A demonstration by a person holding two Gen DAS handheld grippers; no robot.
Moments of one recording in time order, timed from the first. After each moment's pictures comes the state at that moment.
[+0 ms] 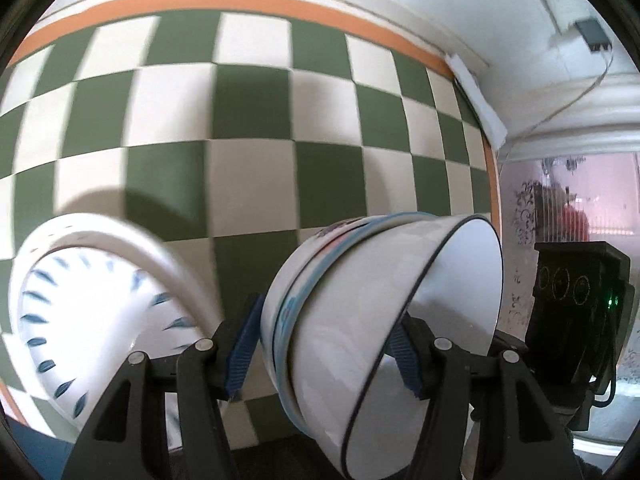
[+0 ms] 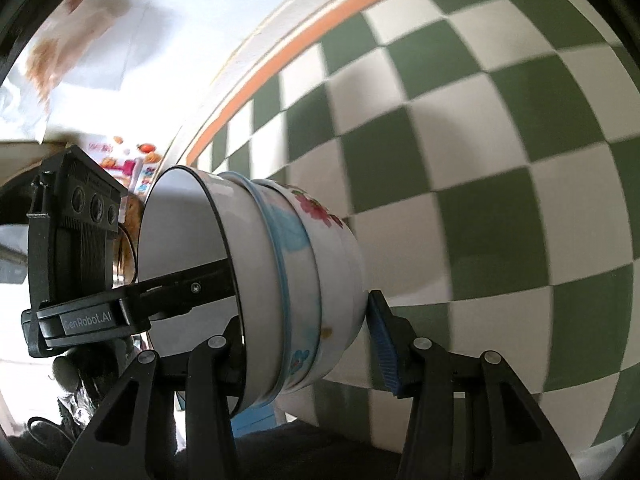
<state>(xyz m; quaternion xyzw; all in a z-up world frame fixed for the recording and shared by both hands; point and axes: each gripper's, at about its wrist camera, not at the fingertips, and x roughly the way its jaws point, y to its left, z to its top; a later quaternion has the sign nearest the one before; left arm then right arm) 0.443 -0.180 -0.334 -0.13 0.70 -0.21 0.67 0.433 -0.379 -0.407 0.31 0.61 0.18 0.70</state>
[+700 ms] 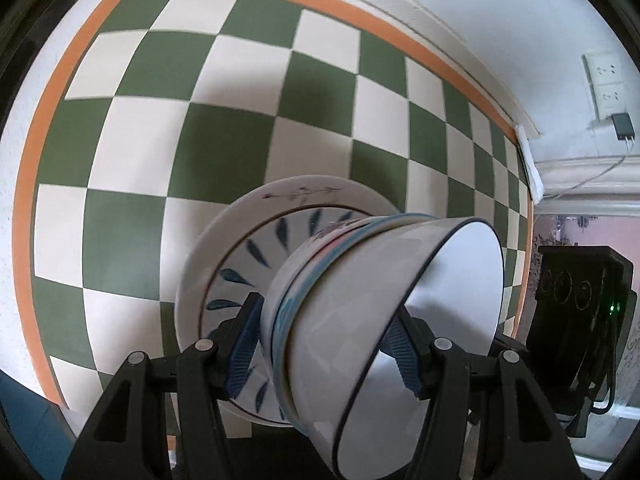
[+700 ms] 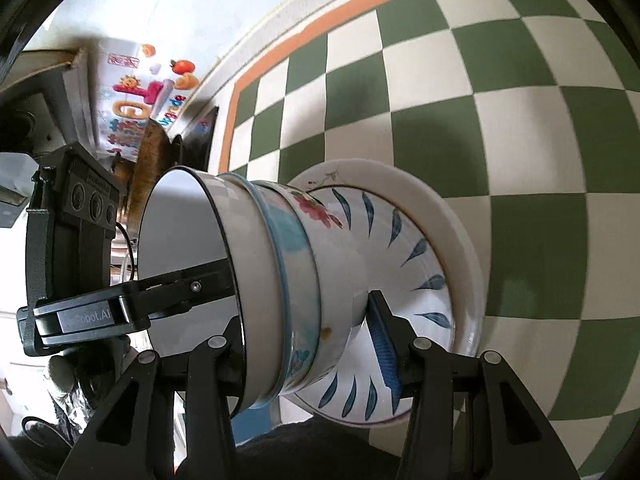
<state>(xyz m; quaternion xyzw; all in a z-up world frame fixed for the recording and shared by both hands) 0.429 -0.017 -0.357 -0.19 0.70 -0.13 0.68 0.451 -0.209 -0.427 0.26 0.64 0.24 0.68</state>
